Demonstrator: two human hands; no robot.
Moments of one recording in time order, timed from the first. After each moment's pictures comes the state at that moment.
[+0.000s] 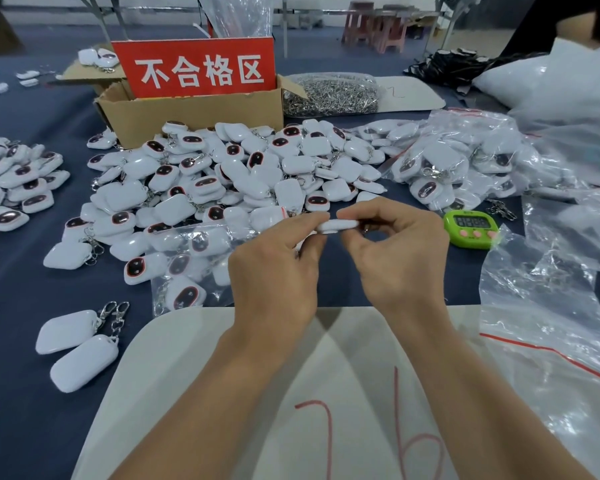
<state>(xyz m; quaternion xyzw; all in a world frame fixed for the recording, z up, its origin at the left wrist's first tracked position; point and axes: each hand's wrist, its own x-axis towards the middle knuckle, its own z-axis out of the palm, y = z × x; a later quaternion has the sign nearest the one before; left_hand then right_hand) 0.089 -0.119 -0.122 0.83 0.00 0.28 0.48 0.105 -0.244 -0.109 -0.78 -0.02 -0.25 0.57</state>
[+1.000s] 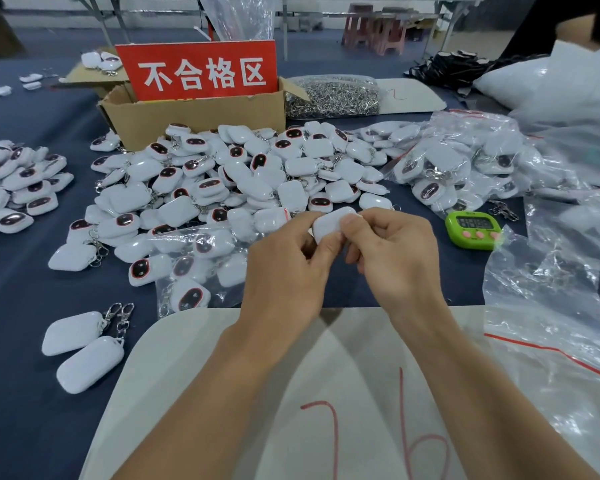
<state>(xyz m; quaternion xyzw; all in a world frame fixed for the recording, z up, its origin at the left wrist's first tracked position) 0.098 -0.112 -0.121 0.87 -0.04 0.20 0.44 0.107 -0.244 -0.106 -0.79 0.04 -0.13 0.59</state>
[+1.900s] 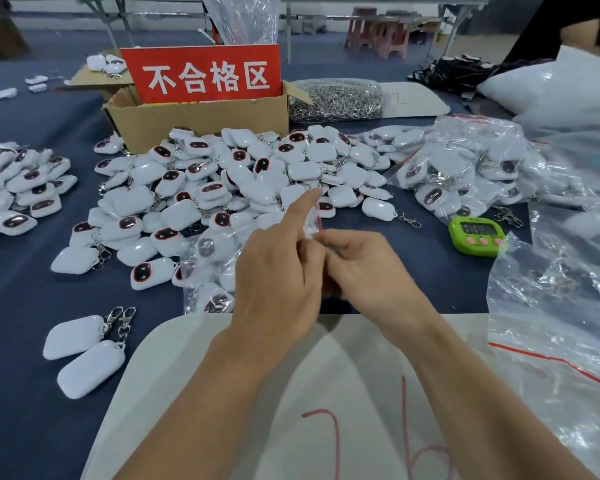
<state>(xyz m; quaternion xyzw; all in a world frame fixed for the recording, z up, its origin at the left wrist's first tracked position) 0.090 -0.103 -0.112 0.88 -0.07 0.25 0.41 0.108 -0.232 -0.115 -0.78 -0.10 0.07 0.62</state>
